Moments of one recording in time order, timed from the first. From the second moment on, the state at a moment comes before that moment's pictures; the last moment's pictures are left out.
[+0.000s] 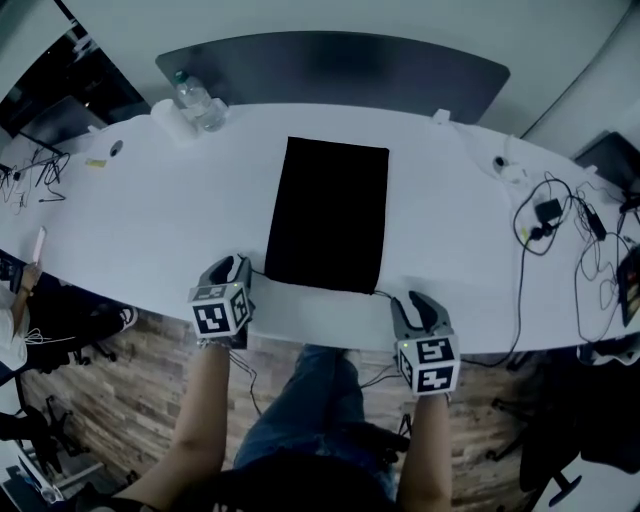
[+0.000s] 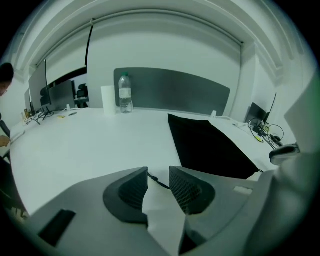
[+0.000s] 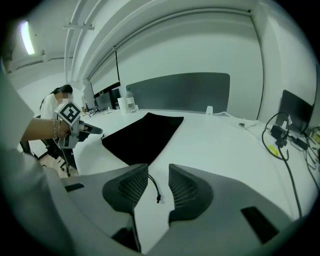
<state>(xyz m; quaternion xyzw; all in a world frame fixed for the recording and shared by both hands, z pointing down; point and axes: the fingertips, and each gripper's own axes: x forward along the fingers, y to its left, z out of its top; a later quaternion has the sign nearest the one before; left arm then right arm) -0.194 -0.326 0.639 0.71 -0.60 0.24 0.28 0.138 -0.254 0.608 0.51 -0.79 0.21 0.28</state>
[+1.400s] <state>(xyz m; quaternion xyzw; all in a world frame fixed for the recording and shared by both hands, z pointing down) -0.169 -0.342 0.625 0.73 -0.58 0.28 0.22 0.147 -0.249 0.637 0.48 -0.76 0.18 0.40</state>
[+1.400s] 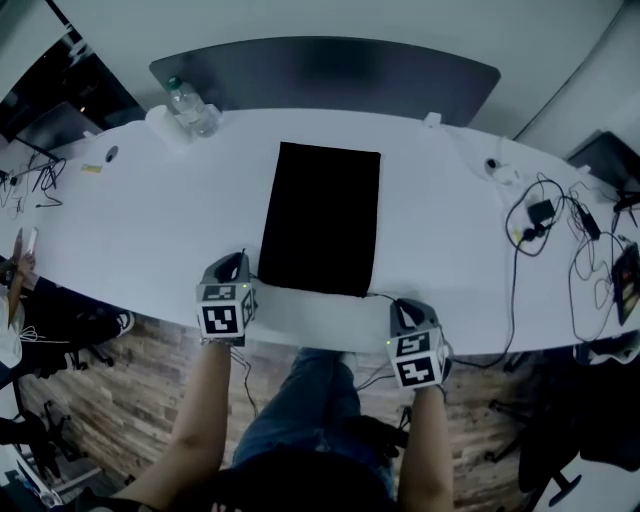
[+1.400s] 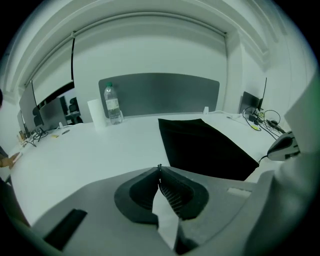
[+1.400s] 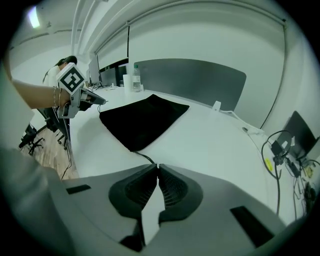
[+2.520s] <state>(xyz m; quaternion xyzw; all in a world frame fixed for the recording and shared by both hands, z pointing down) -0.178 -0.367 0.486 0.77 -0.61 0.16 0.09 0.159 -0.315 0.476 0.61 -0.74 0.02 0.27</state>
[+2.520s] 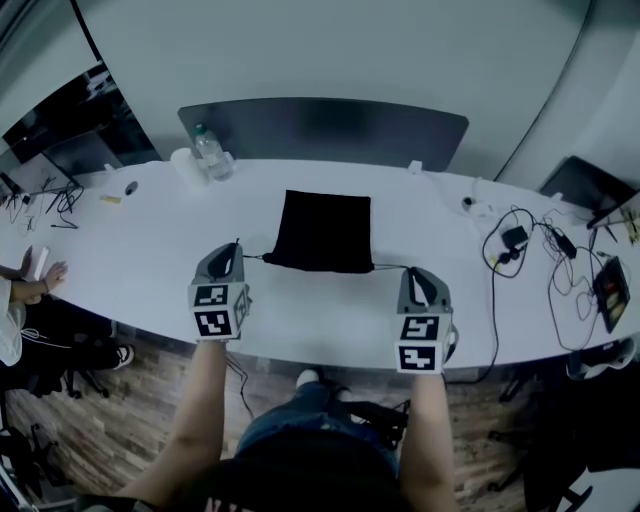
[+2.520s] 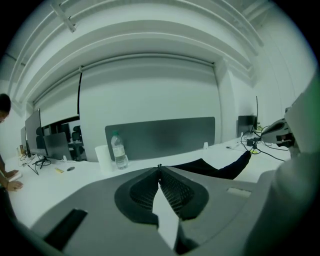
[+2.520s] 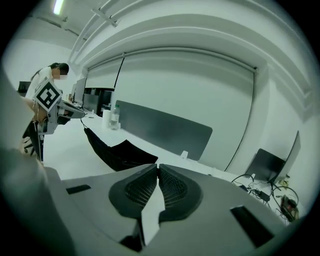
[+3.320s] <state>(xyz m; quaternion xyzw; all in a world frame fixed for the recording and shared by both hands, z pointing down) -0.185 -0.390 0.402 0.77 -0.63 0.09 -0.04 0.172 -0.346 0.391 0.68 -0.72 -0.04 0.16</state>
